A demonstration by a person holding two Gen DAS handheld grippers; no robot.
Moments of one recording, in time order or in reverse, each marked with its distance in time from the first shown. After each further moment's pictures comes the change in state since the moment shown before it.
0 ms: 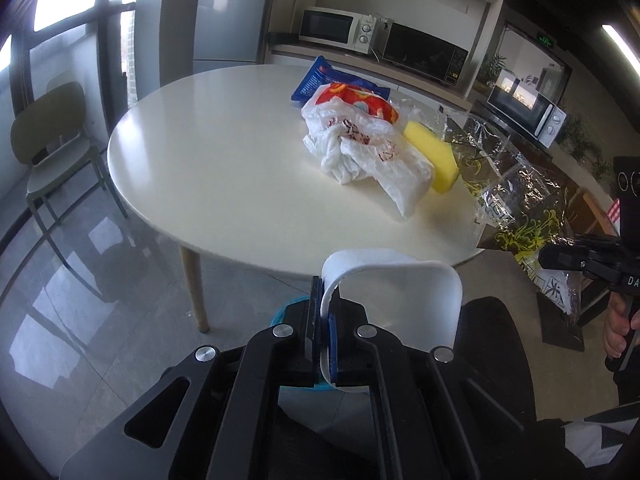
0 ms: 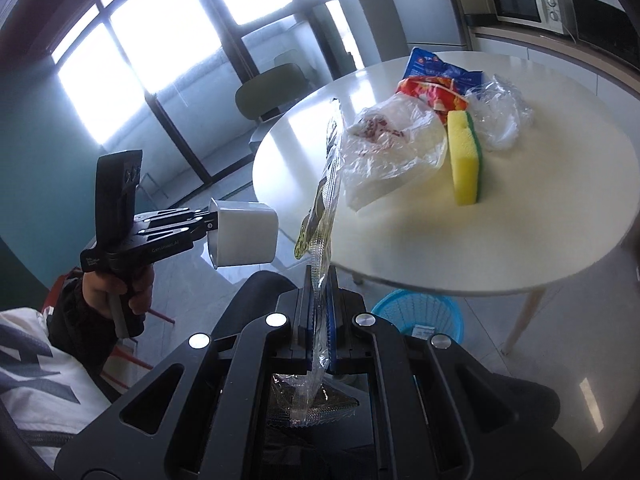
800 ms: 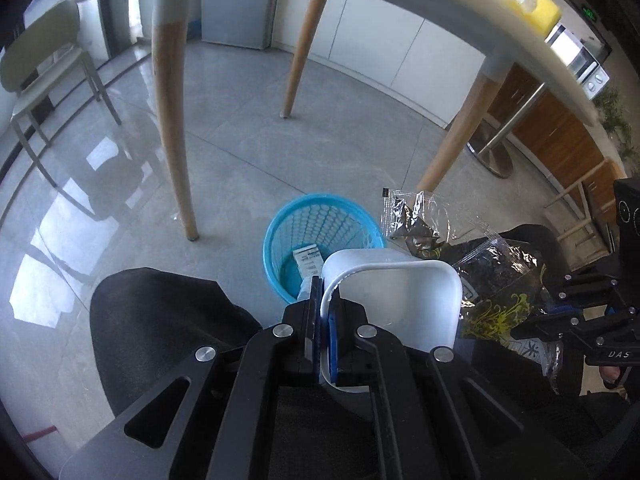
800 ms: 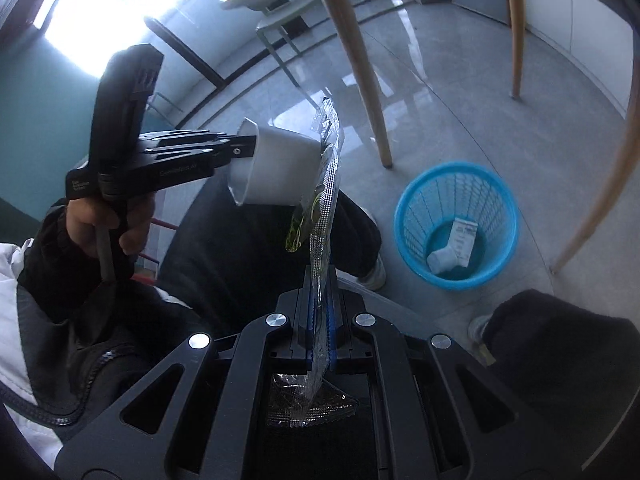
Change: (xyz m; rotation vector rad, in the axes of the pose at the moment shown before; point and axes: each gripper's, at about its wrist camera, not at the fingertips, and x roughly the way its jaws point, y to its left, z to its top) left arm 0.127 0.024 -0.080 -0.098 0.329 0.020; right arm 0.154 -0.056 -0.105 0.122 0.396 0.086
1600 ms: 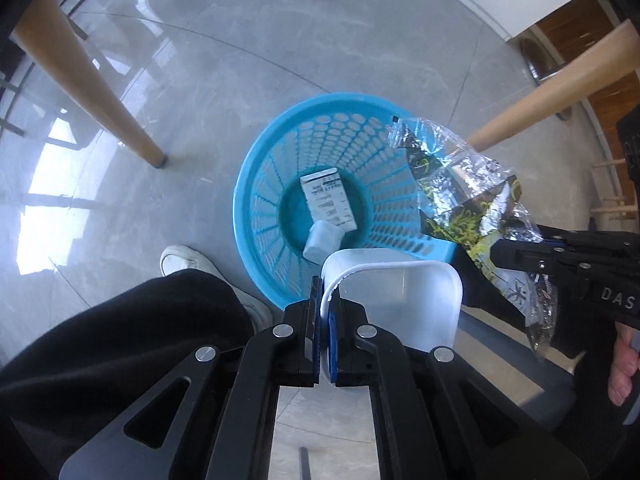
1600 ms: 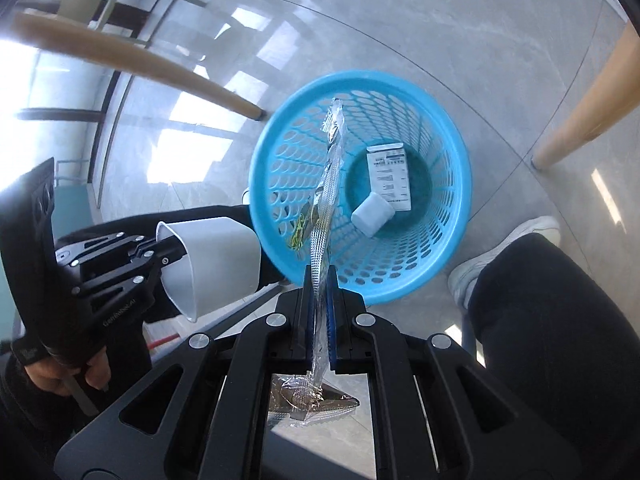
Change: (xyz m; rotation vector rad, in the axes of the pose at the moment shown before) left arm 0.236 0.015 0.039 -0.060 0.426 0.072; right arm 0.181 -0.210 0.065 0.487 0.251 -0.114
